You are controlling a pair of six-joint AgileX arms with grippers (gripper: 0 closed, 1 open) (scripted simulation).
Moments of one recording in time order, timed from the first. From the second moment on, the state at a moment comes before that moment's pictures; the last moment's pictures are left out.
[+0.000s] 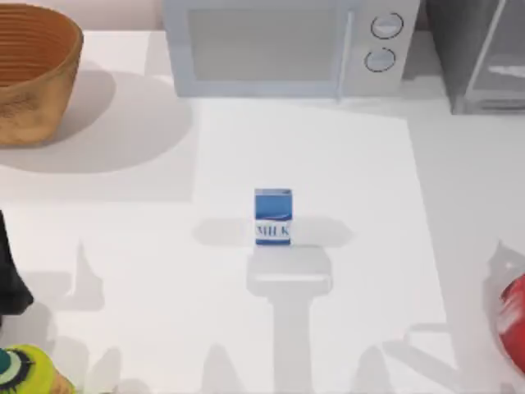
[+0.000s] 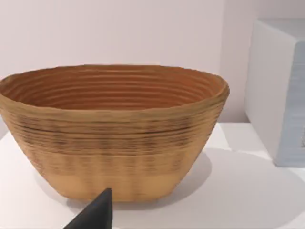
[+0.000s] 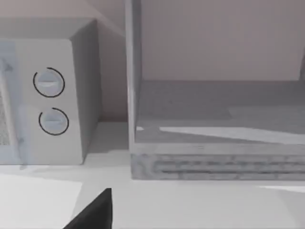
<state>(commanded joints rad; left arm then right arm) 0.00 0.00 0.00 0.00 0.00 0.00 0.00 0.00 0.00 0.00 0.00 0.00</state>
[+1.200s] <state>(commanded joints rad) 0.00 0.00 0.00 0.00 0.00 0.00 0.77 1.46 0.65 0.61 0.65 0.25</state>
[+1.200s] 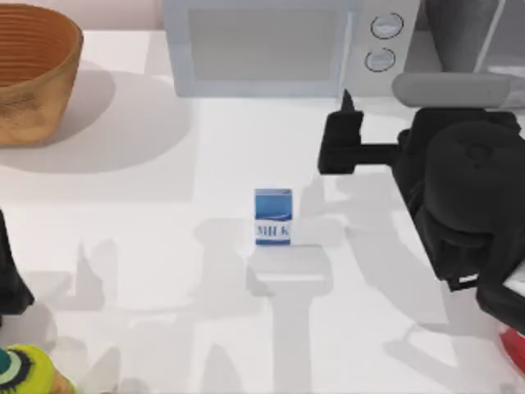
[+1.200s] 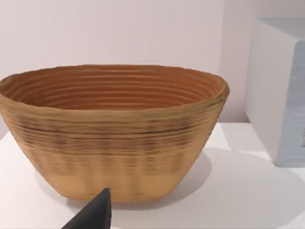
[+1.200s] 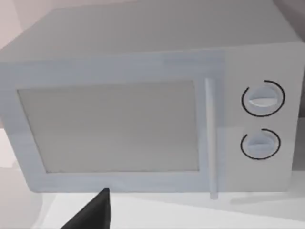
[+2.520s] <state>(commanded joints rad) 0.00 0.00 0.00 0.00 0.00 0.00 1.00 2.35 1.00 0.97 1.00 0.33</state>
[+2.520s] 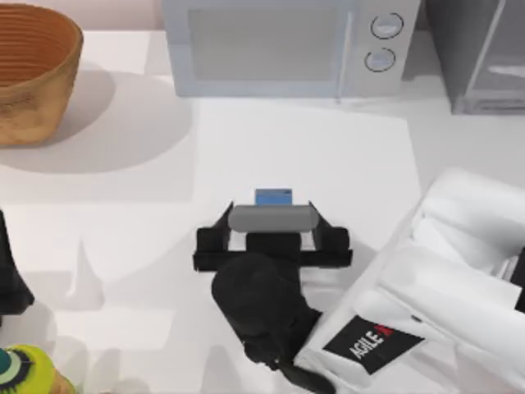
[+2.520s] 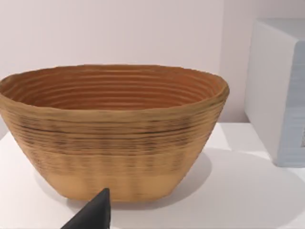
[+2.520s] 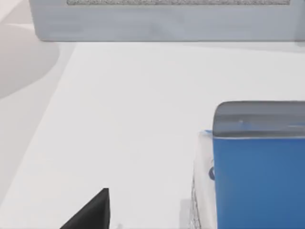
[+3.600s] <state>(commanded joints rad) 0.00 0.00 0.00 0.00 0.00 0.00 0.95 2.39 1.05 0.98 0.95 0.30</state>
